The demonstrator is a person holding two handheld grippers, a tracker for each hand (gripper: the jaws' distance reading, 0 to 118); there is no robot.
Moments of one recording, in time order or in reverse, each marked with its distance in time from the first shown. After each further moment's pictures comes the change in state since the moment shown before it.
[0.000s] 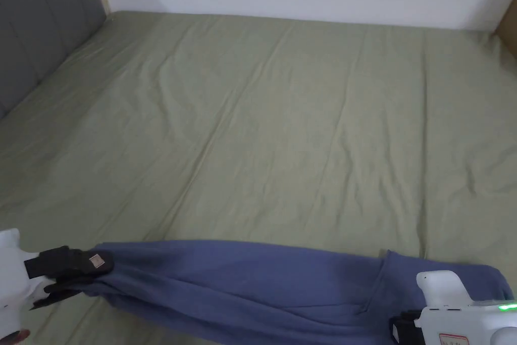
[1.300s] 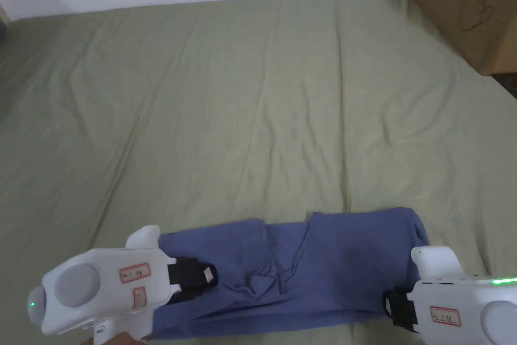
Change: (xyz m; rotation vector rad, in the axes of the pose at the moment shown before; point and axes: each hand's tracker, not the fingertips) left arm 0.115 -0.137 -0.167 -0.394 0.039 -0.360; right arm 0.070 -0.063 0.034 0.071 -0.041 -0.224
